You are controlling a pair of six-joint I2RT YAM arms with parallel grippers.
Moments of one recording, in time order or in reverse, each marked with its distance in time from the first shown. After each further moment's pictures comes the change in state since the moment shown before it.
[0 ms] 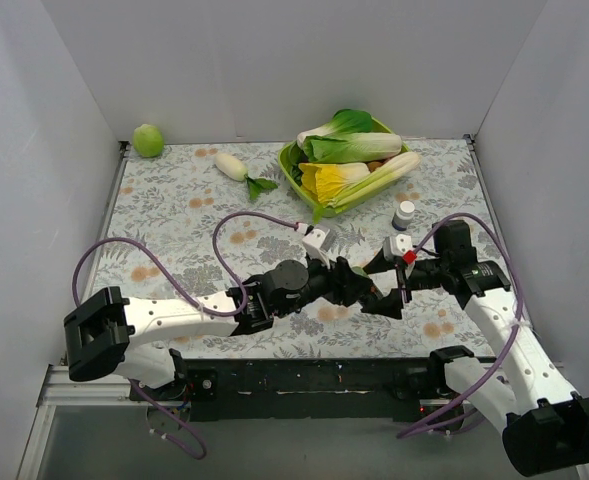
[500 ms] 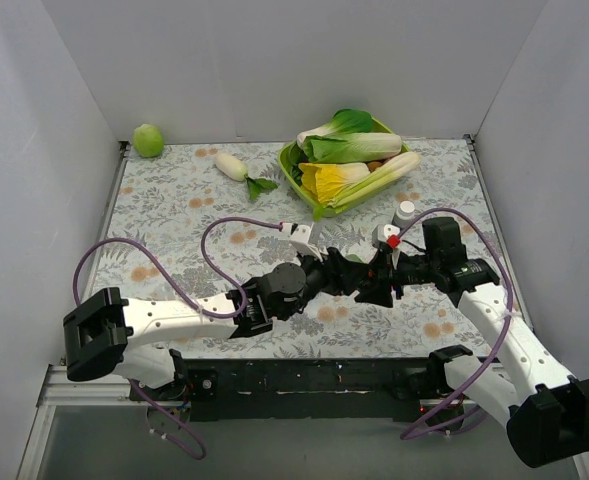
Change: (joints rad) left arm -0.034 -0.003 -0.004 0.067 -0.238 -0.100; right arm 0.080 0.050 -0.037 0.200 0.146 0.348
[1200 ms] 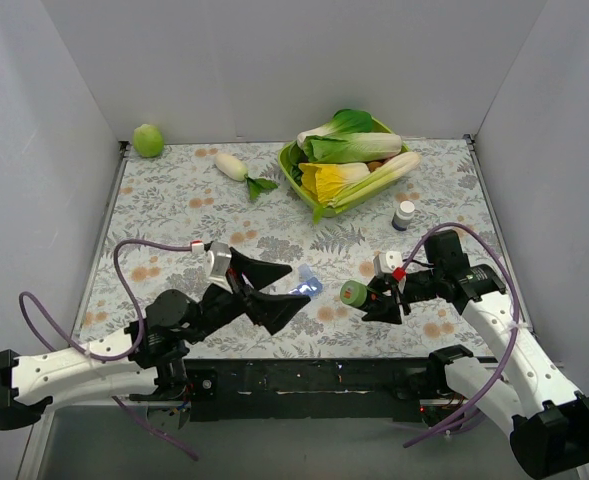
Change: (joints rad) left arm -0.003 -0.707 -0.278 -0.119 0.215 0.191; right arm 0.016 -0.063 0.003 -0.267 -0.046 -0.377
